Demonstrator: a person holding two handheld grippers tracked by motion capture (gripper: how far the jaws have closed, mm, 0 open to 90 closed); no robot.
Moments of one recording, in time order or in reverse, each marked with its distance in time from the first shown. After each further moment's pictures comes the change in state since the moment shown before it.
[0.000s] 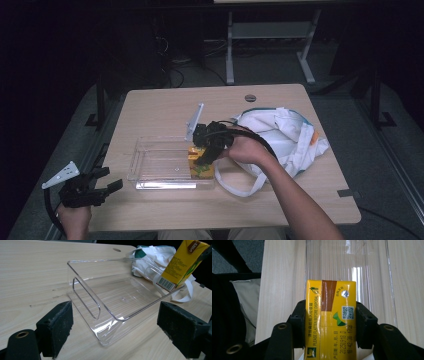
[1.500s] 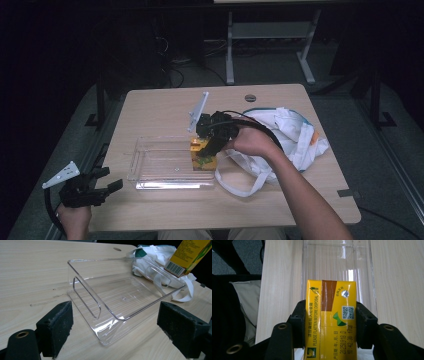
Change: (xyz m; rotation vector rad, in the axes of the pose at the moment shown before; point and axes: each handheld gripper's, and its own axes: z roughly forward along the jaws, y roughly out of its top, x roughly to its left) left arm 0.001 0.000 0.000 0.006 0.003 0.002; right arm -0.002 0.005 -0.033 -0.015 -0.033 -0.016
